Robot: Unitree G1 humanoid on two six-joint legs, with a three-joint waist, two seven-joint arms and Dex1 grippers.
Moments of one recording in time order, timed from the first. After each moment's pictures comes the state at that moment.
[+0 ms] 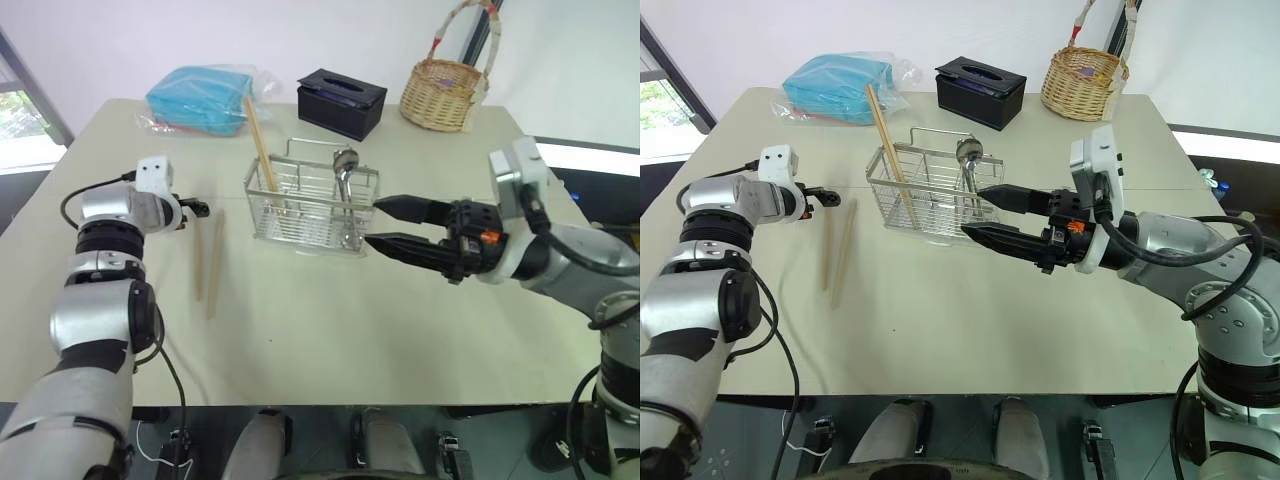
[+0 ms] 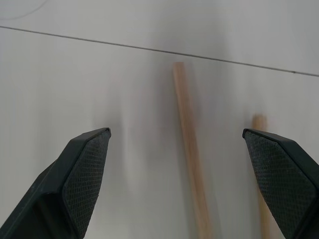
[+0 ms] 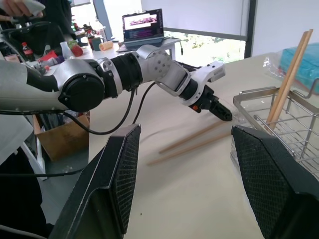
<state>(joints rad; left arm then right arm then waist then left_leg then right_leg) -1.11 0.53 0.16 1.07 -0.17 0.83 -0.26 -0.45 -0.76 -0.22 -0.57 1.17 0.91 0.64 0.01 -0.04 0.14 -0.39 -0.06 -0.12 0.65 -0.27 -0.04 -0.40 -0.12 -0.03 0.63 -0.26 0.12</state>
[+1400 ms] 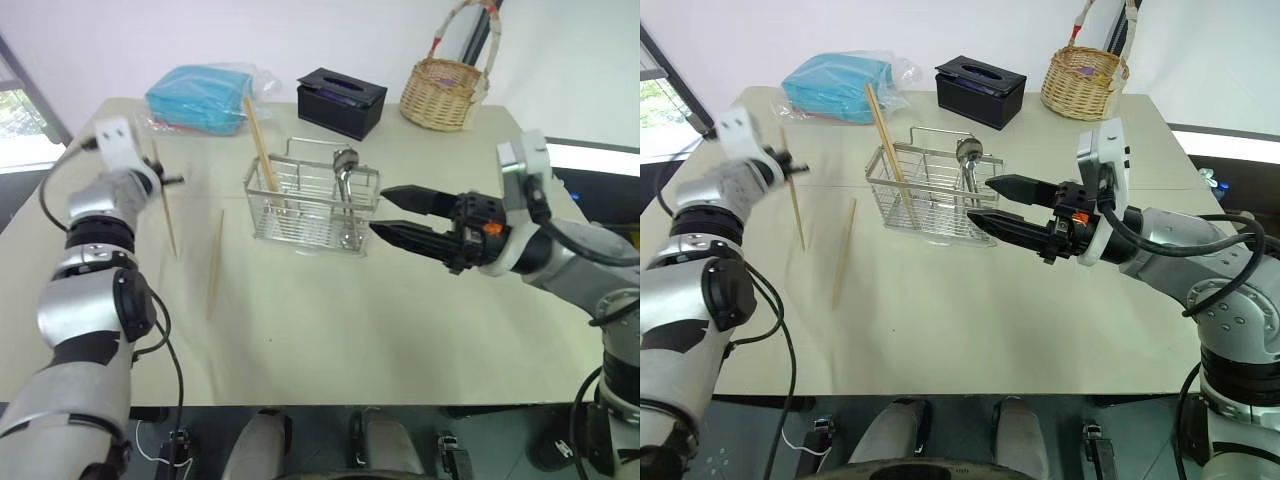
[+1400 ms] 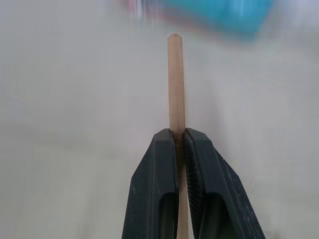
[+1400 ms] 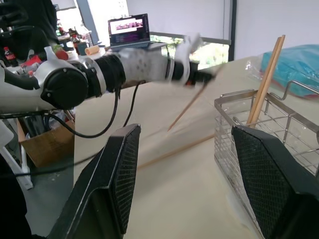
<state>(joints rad) -1.19 0.56 0.41 1.05 -0.25 0.30 -0.18 -0.43 -0.78 -0.22 -0.55 1.17 0.87 0.60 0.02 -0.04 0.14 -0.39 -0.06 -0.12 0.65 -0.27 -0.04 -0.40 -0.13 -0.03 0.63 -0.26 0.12</state>
